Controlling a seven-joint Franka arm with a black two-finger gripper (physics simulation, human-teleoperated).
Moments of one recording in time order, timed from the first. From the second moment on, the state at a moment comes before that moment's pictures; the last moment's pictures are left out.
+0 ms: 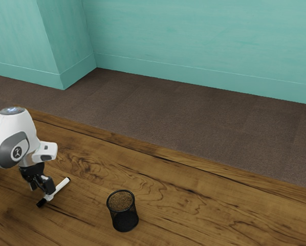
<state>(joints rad) -0.11 -0.08 0.47 -2.63 0.12 2.50 0.37</state>
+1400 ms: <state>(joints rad) -0.21 -0.27 0.45 -2.54 0.13 2.34 0.39</state>
